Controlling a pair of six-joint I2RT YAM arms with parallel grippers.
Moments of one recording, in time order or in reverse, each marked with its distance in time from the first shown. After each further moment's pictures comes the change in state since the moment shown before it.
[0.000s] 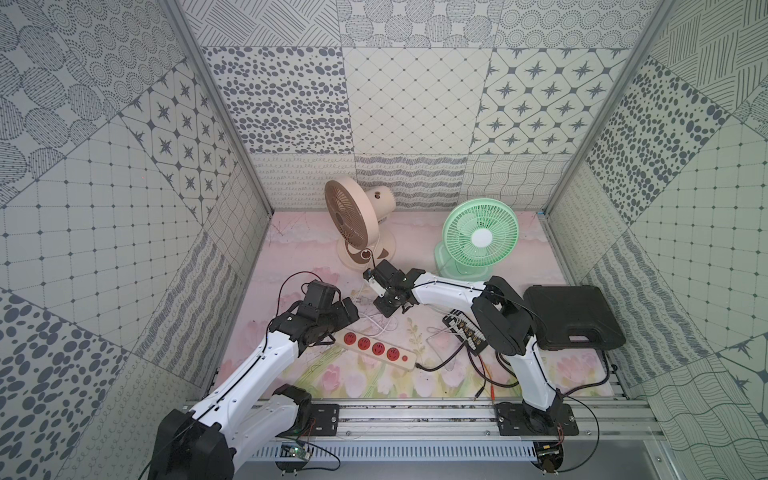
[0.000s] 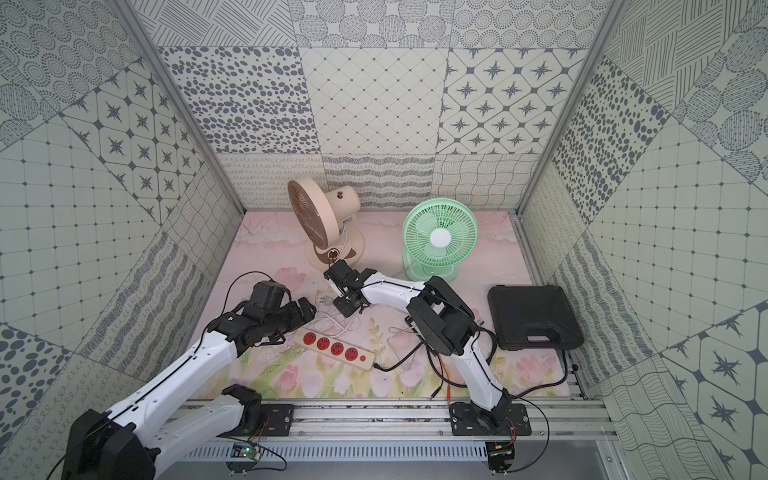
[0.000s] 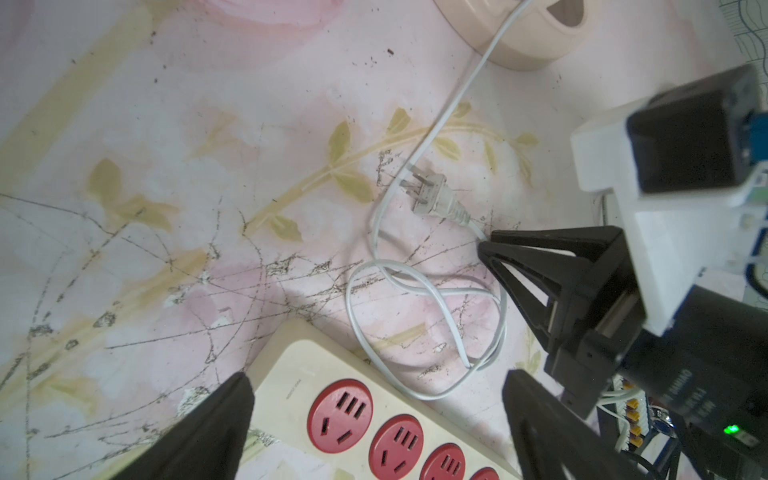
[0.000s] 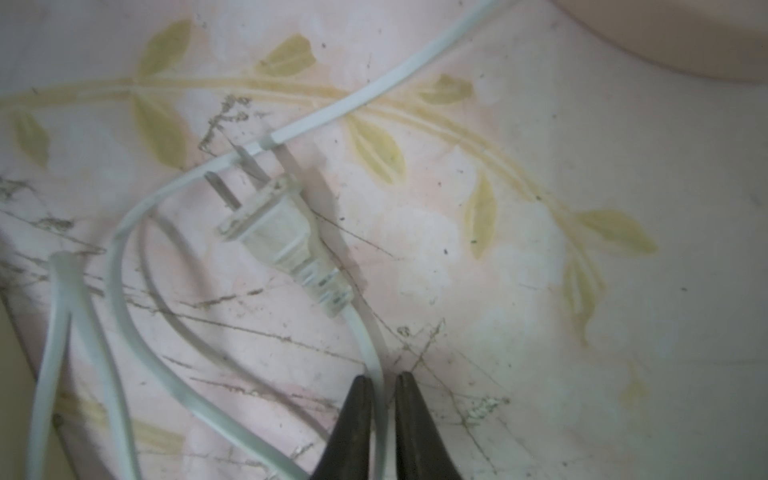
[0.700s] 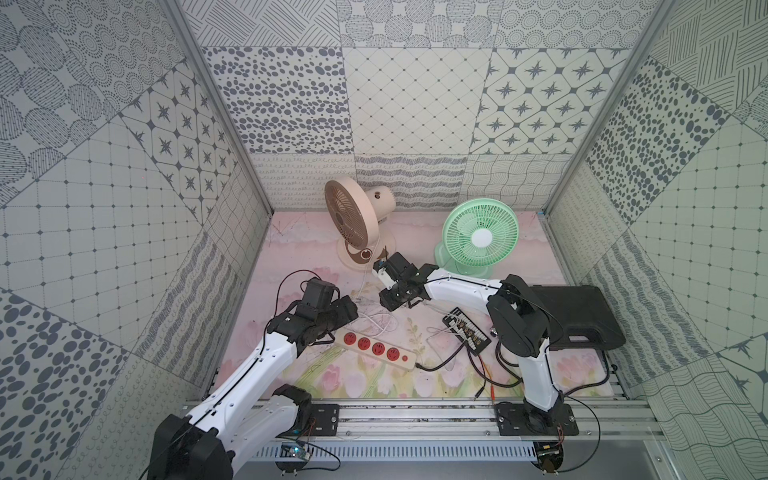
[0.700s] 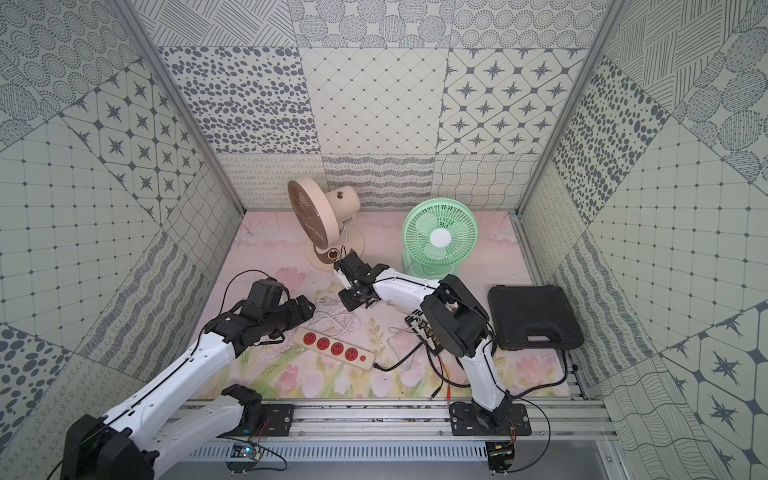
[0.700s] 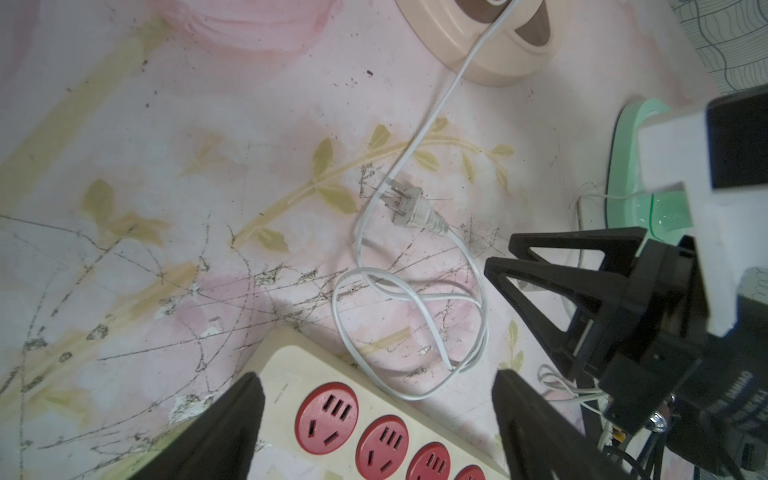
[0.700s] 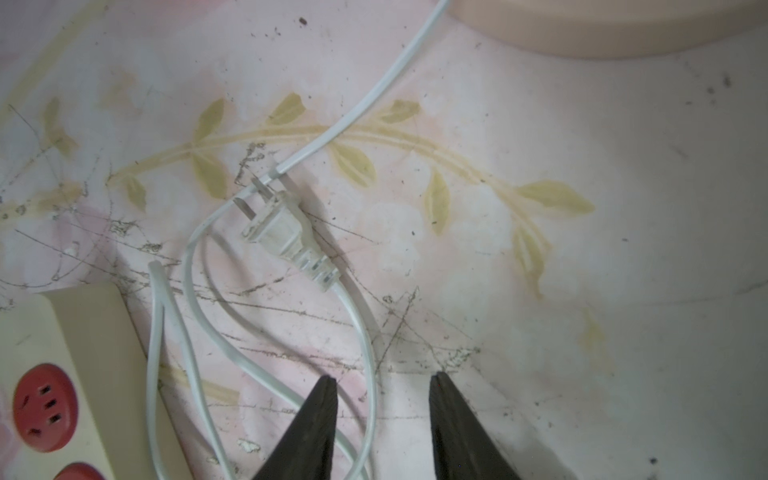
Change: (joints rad) left arm 0.000 -0.007 0.012 0.006 0.002 0.010; right arm -0.063 -0.092 -0.083 0.050 -0.134 0.118
